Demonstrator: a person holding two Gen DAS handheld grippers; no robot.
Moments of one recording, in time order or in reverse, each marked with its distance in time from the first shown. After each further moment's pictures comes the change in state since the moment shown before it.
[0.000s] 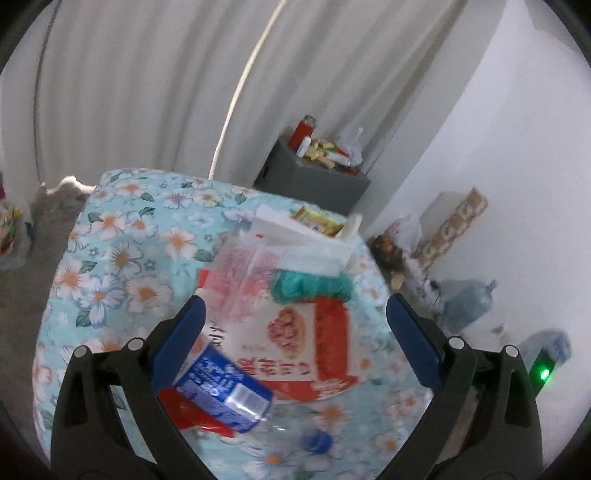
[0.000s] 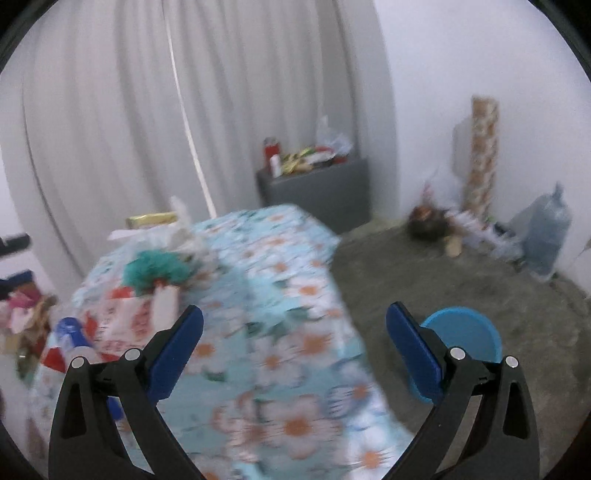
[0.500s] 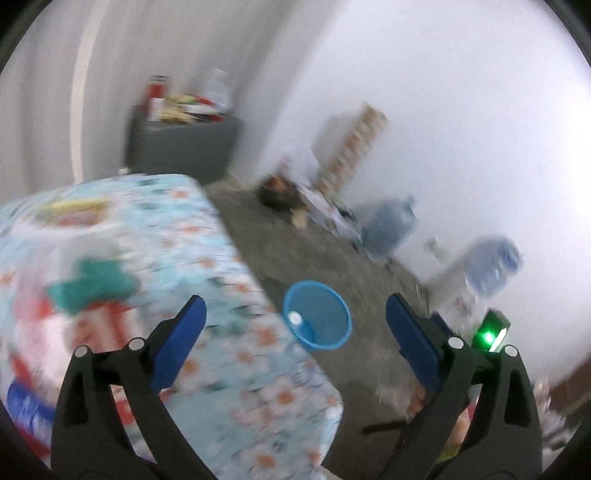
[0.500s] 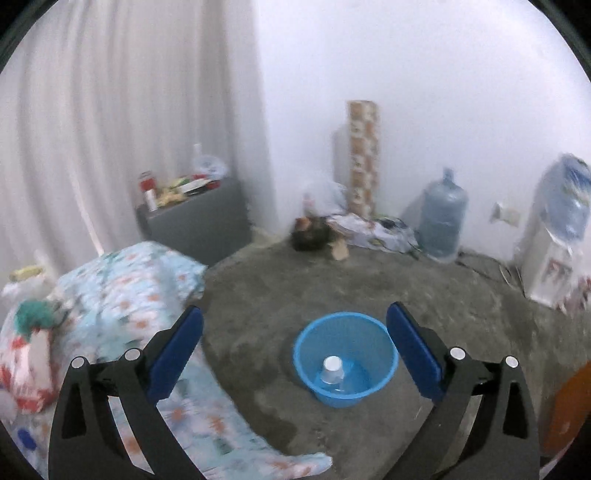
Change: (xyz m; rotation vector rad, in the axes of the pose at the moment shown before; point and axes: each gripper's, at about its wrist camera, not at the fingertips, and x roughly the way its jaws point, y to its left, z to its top) left arm 0.064 -0.178 -0.015 0.210 0.177 -0.332; right arm -0.036 -0.121 0.000 0.129 -0.120 -0.412
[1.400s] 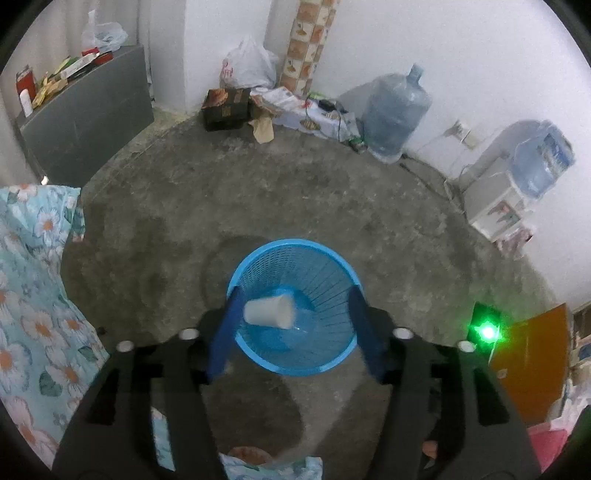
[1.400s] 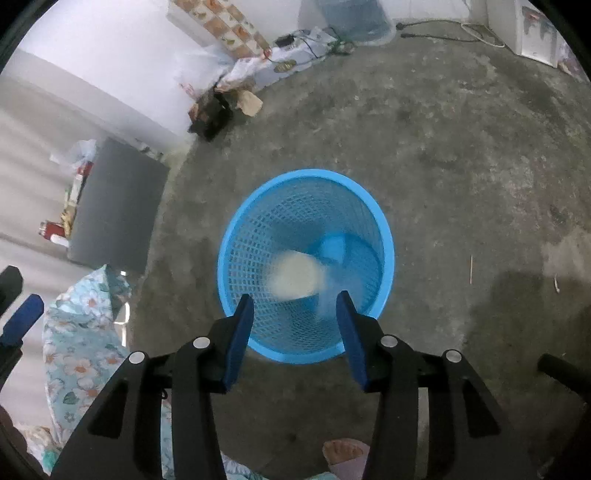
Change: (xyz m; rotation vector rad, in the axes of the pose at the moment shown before) left arm 0.435 -0.176 -0.026 0.312 0.409 0.033; right arm 0.256 -0.197 -0.119 0.707 0.555 -0.017
